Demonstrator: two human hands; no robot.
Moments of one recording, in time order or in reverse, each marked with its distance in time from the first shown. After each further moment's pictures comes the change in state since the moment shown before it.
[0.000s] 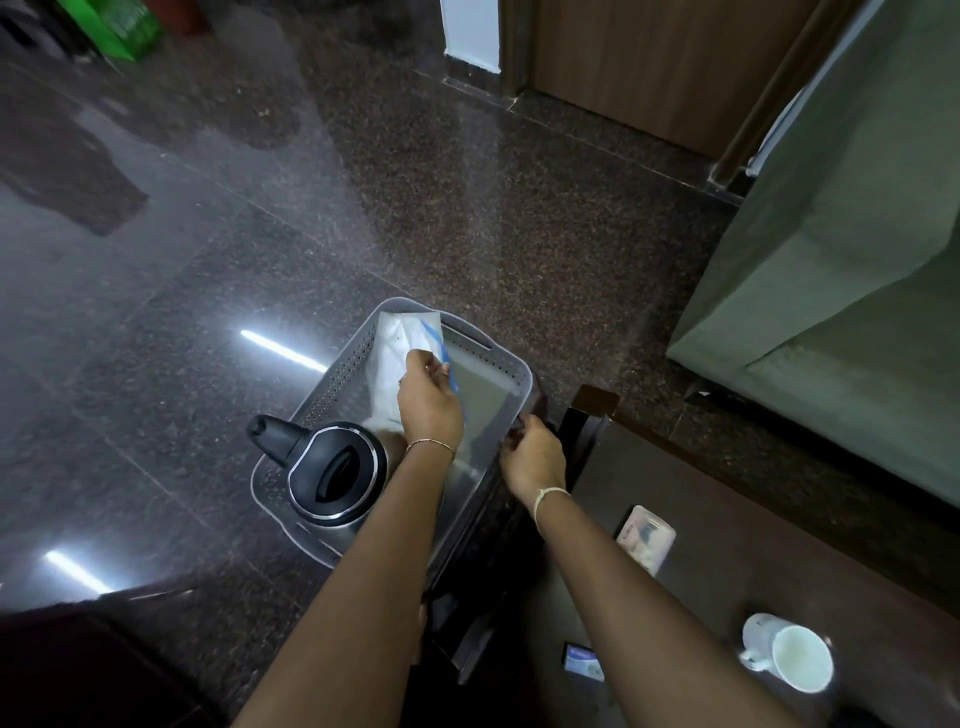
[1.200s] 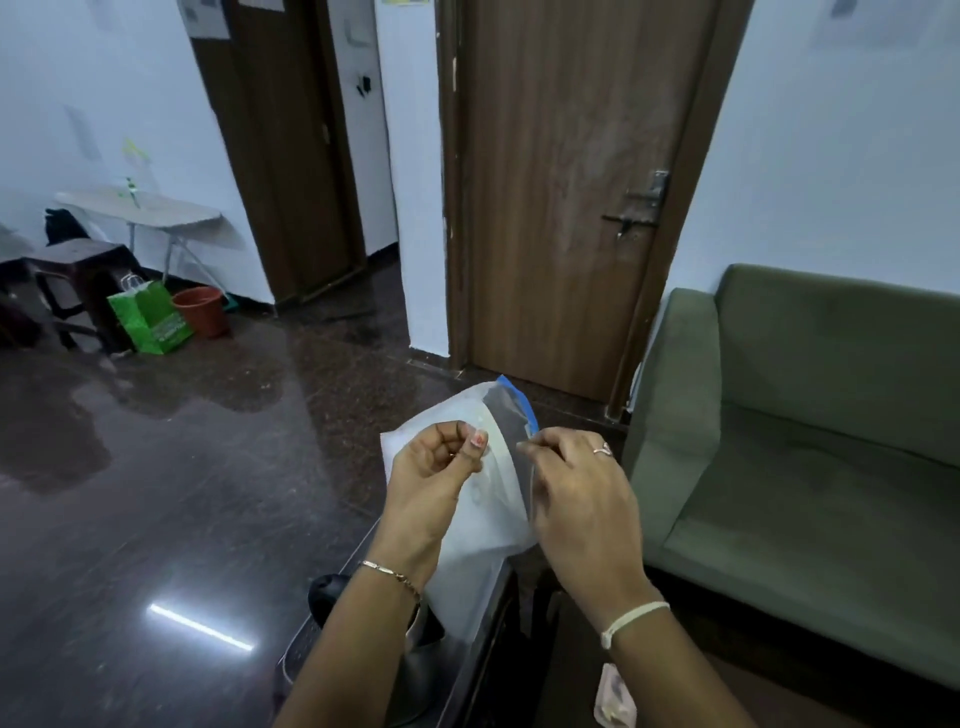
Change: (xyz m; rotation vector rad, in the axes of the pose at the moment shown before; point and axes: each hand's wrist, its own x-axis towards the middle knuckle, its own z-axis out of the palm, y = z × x) left_hand -0.144 0.177 -0.246 -0.956 -0.504 0.335; right_hand -0.268 -0.162 -0.176 -0.470 0.863 -0.899
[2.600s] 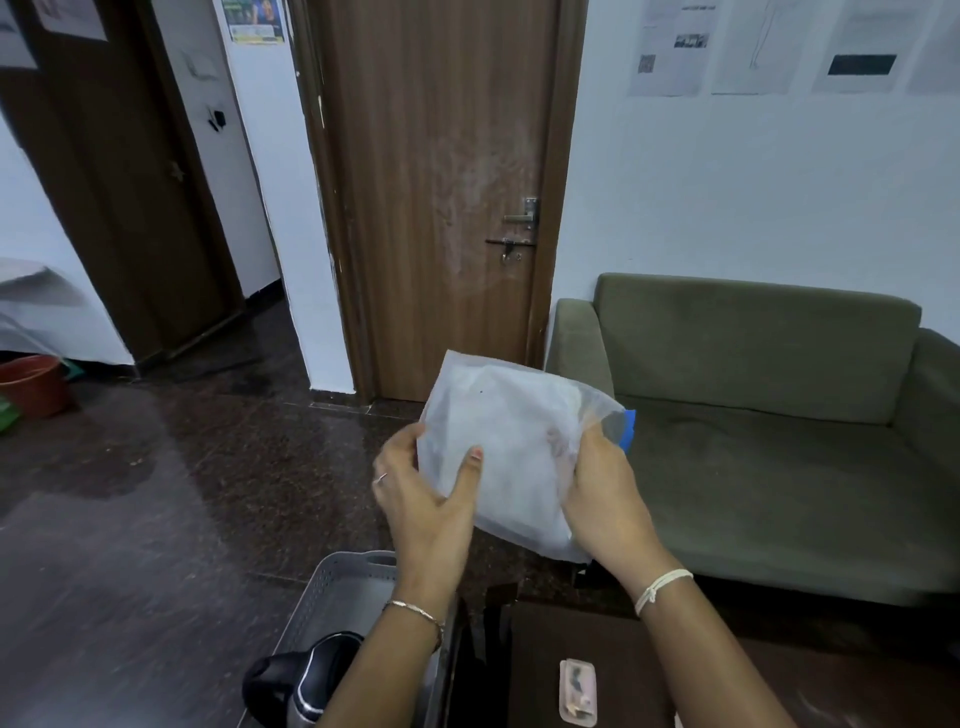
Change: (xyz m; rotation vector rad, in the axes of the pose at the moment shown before) left_hand -0.005 -0.001 0.043 0.428 0.084 0.153; right_hand 0.005 0.024 -0.050 0.253 -0.072 0.542
